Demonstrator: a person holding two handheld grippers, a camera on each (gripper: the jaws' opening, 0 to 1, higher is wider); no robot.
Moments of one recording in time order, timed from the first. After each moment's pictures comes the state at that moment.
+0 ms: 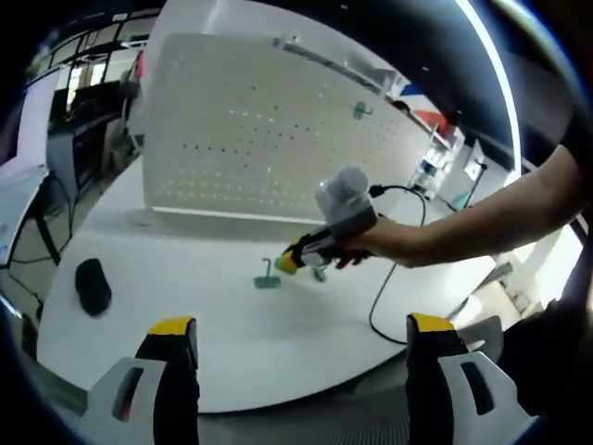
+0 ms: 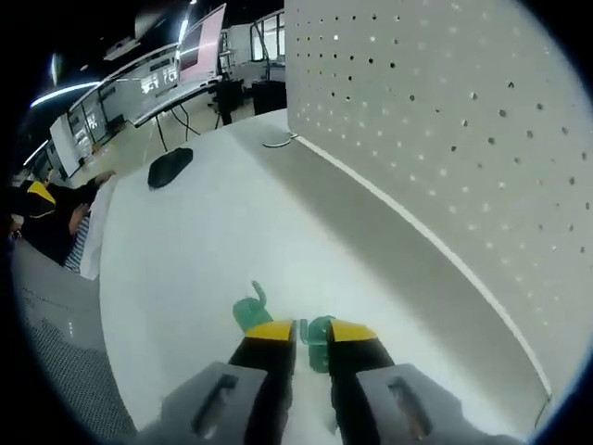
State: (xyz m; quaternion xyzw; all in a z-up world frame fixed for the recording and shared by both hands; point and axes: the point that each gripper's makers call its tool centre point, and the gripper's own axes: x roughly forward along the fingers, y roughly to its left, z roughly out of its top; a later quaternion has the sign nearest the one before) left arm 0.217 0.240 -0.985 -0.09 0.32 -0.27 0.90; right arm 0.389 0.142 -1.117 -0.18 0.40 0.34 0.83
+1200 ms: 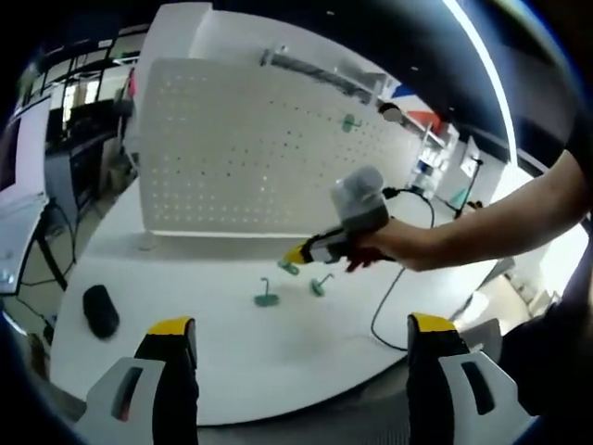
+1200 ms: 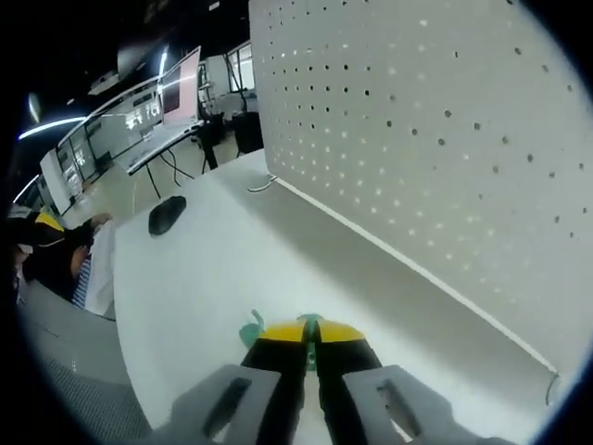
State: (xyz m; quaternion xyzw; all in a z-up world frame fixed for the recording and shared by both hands) left arm 0.222 0.236 -0.960 -0.07 0.29 -0.28 0.91; right arm 0.390 0.130 -1.062 -0.10 0.35 0.31 0.88
